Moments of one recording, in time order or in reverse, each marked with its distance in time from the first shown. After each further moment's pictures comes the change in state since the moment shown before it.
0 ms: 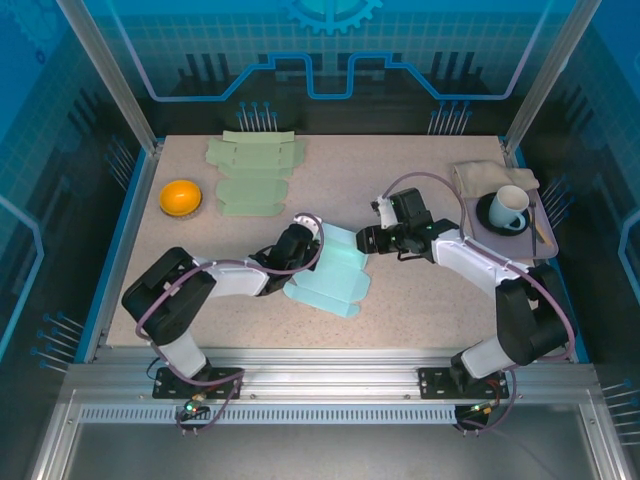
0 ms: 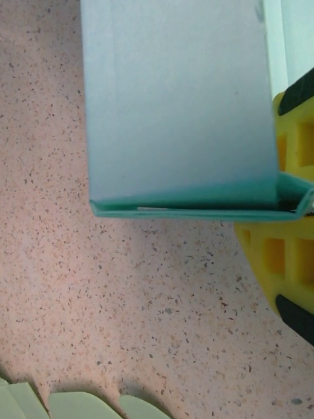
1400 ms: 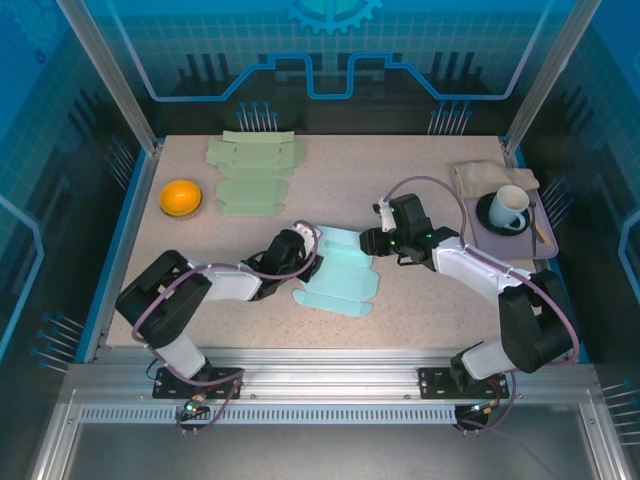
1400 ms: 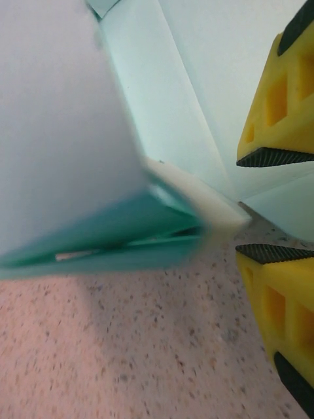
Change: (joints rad) left arm 0.039 -0.020 -0.074 0.002 0.219 0.061; right arm 0.027 -0.040 -0.059 0.074 0.106 -0.009
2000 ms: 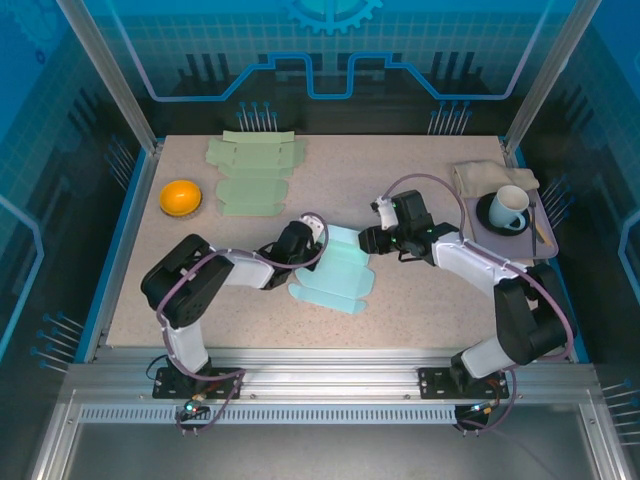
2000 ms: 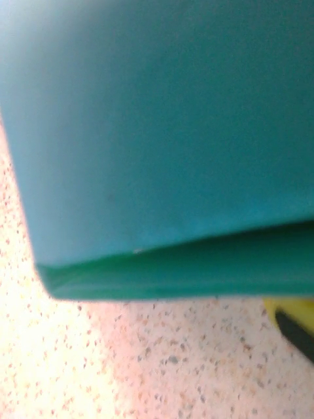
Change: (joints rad) left arm 0.016 0.158 0.121 0.057 -0.132 0.019; right arm -0.035 0.046 0.026 0.003 -0.089 -0.070
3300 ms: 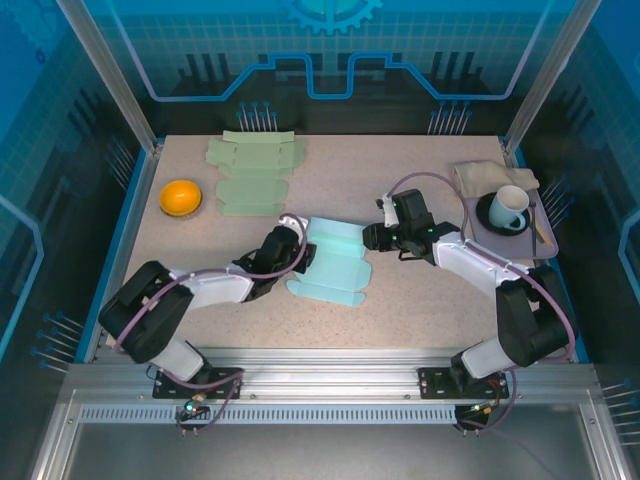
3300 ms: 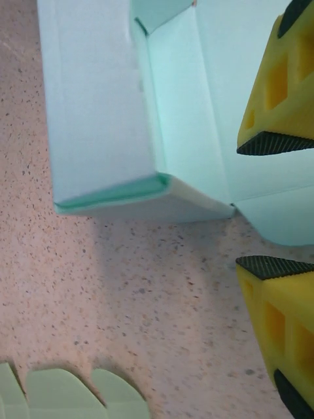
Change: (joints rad) left arm -0.015 -0.317 -0.159 -0.116 -0.015 -0.147; right arm 0.002 -0.014 0.012 -0.024 0.085 0.098
